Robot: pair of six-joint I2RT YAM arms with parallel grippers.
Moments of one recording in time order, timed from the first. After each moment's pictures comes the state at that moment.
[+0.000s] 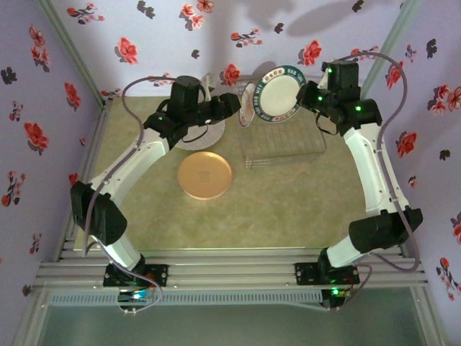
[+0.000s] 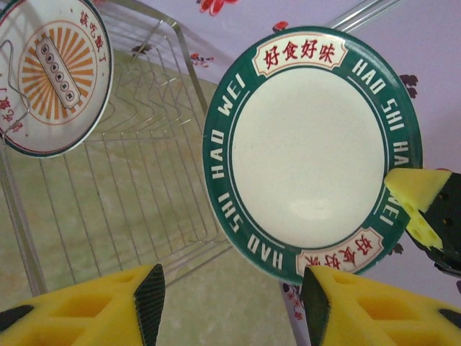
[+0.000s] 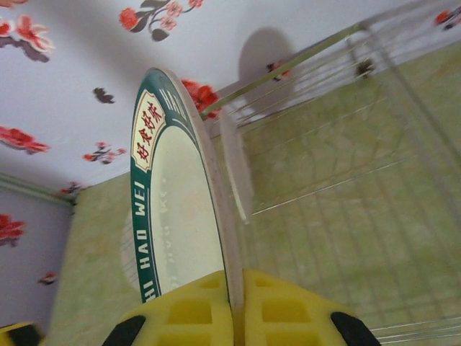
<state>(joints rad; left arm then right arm) -0.58 1.69 1.67 -0.35 0.35 -0.83 0.19 1.52 1.79 -0.81 -0.21 0.57</state>
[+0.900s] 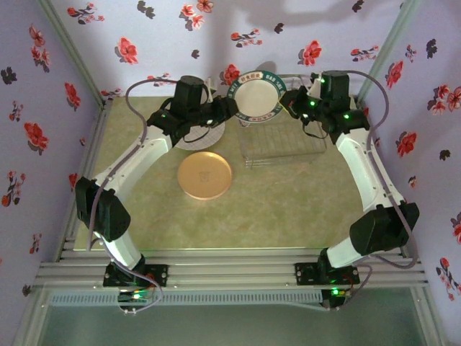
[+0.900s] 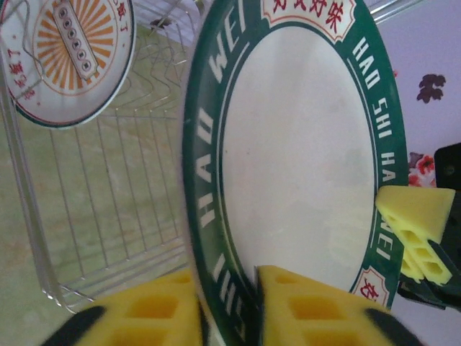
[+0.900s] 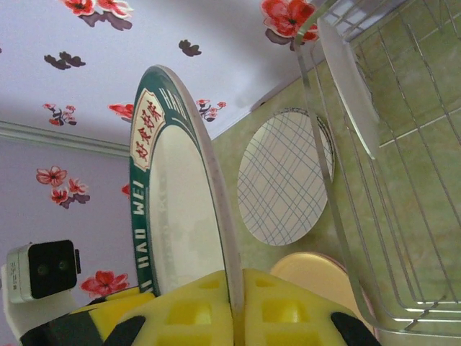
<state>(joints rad) -0.58 1.72 1.70 -0.41 0.36 -0.89 0.20 1.51 1.58 -0.55 -0.51 0.89</state>
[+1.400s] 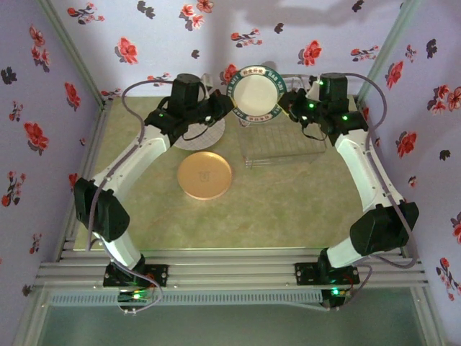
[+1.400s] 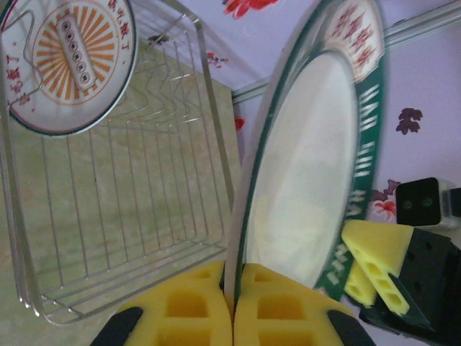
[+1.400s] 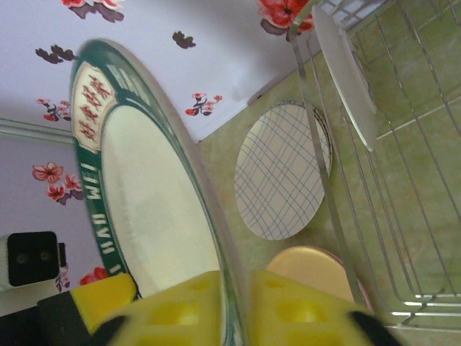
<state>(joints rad) -0.57 1.70 1.69 -0.37 0.34 -0.96 0.21 1.50 1.55 -0.55 -0.51 0.88</state>
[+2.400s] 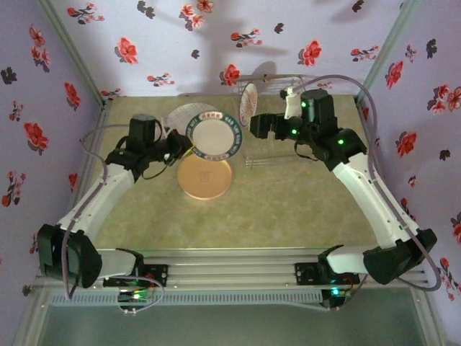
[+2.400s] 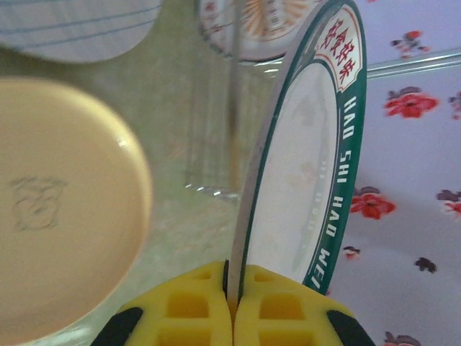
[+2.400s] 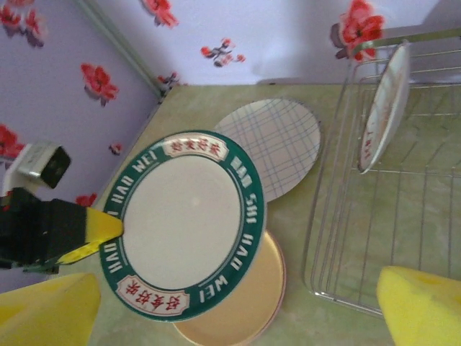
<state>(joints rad) -0.32 1.28 1.06 -0.41 0.49 -0.93 0.48 1.31 1.48 -0.66 -0.27 0.32</state>
